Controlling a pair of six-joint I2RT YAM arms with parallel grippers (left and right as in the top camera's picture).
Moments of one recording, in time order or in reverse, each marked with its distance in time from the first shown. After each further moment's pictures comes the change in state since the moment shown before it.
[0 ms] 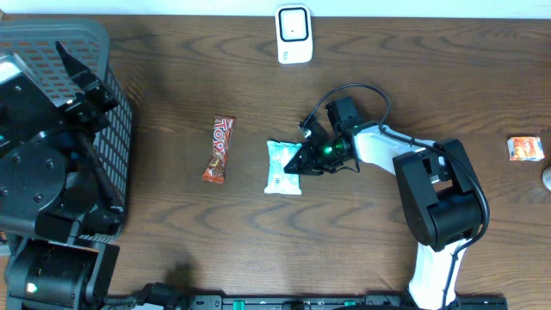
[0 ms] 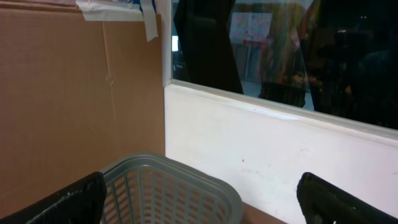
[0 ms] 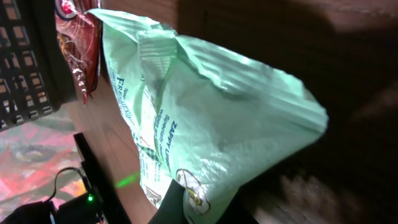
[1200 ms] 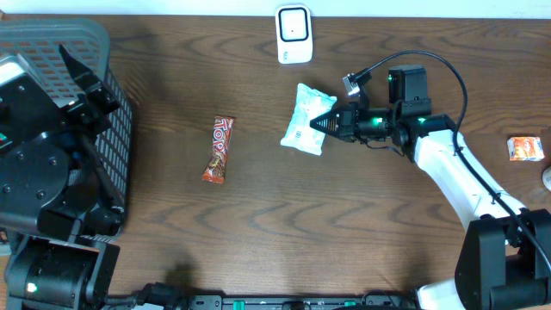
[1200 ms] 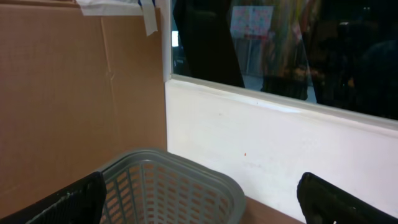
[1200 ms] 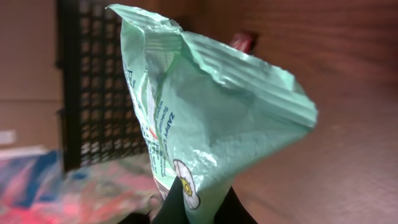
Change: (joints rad) left arm 0.000 0.000 0.000 -0.029 0.000 -0.003; right arm -0.186 -0.415 -0.029 0.054 -0.155 0.229
